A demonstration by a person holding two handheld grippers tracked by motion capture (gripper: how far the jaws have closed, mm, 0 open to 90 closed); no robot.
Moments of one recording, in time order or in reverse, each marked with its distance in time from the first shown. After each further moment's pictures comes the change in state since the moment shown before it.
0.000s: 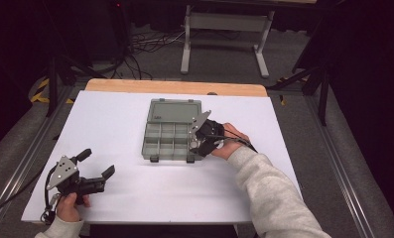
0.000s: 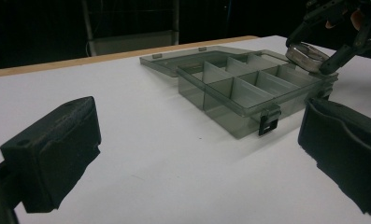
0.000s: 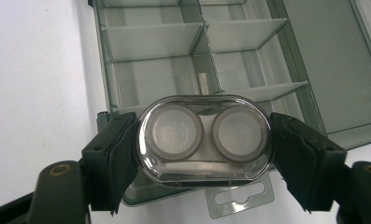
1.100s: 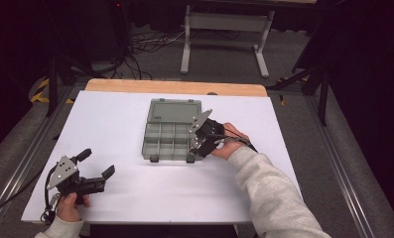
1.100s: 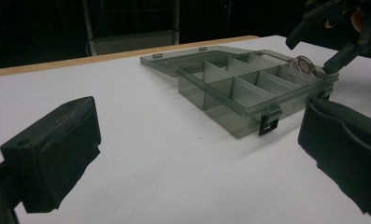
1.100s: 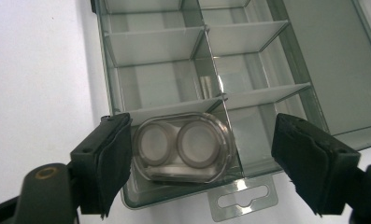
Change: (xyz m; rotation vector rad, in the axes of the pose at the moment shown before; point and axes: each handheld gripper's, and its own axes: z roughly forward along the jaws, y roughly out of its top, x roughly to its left) left arm 0.000 0.000 0.000 0.002 0.000 0.000; right arm -0.002 -0.001 0.000 -0.017 0.024 0.021
